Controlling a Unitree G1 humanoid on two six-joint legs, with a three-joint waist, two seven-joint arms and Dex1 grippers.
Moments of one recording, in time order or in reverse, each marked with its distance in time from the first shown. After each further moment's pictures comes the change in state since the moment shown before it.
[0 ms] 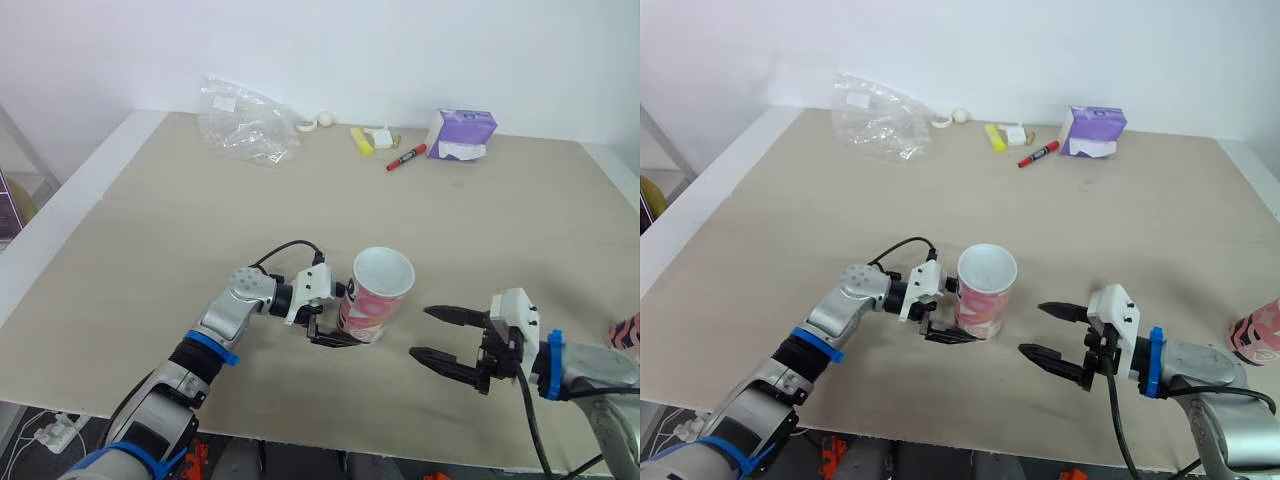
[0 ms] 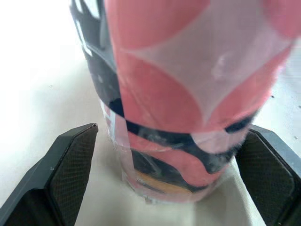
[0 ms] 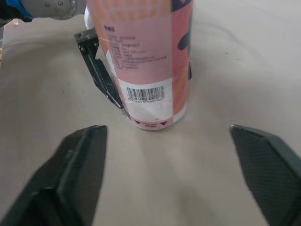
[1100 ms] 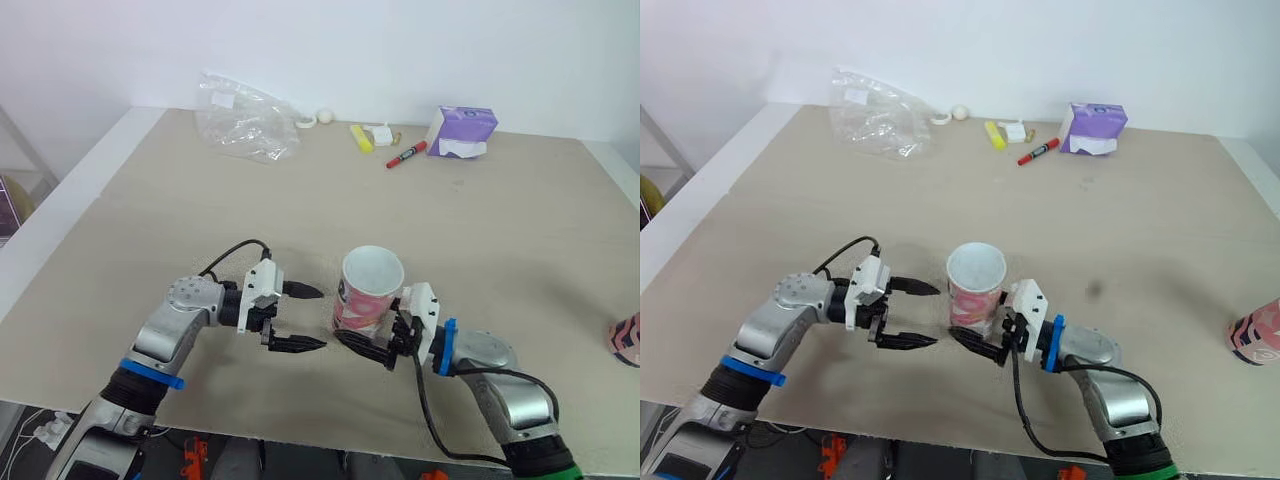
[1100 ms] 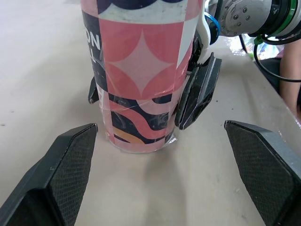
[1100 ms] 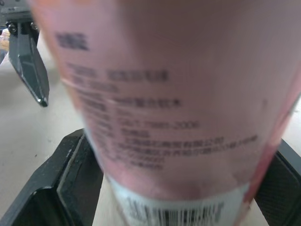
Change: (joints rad) left arm 0.217 0.188 0.134 -0.354 -0.195 0.200 -0.033; right arm -0.249 0.274 0.358 0.256 -0.158 -0.233 -0.119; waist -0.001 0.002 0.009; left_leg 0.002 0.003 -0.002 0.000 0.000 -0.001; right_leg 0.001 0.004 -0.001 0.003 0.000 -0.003
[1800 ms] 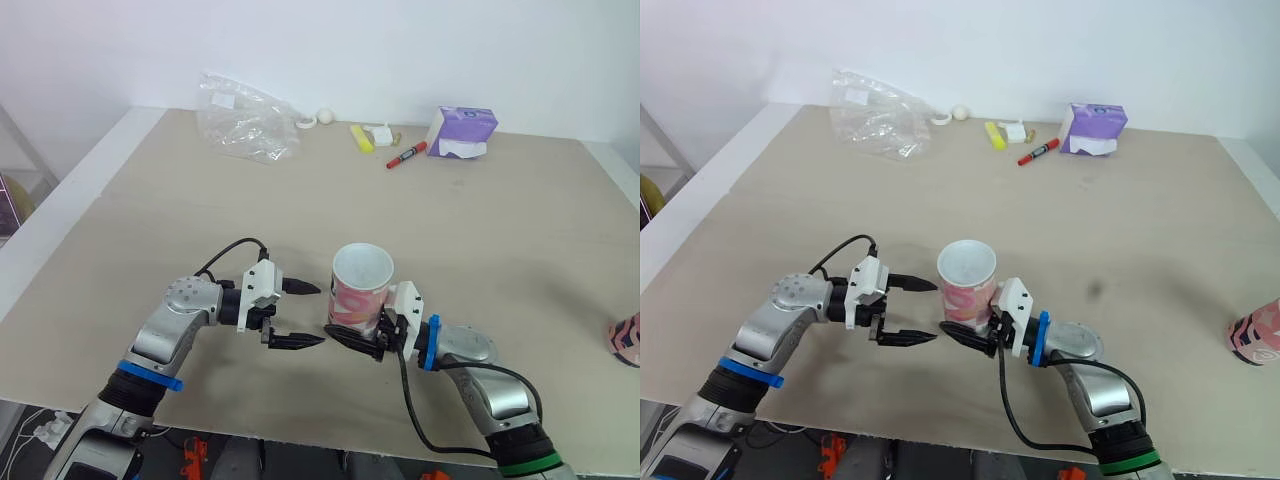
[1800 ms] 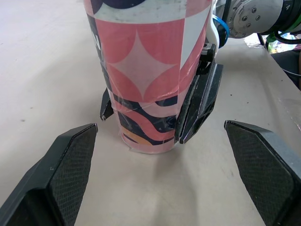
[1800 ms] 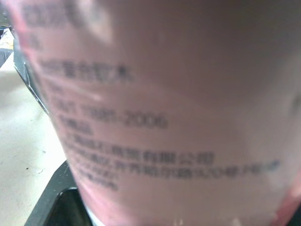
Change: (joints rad) left arm 0.001 0.002 0.000 0.002 0.021 -0.033 0.045; right arm -0.038 0.013 0.037 0.056 -0.016 -0.045 0.001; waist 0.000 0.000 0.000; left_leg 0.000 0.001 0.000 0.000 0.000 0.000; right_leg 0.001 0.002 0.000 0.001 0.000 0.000
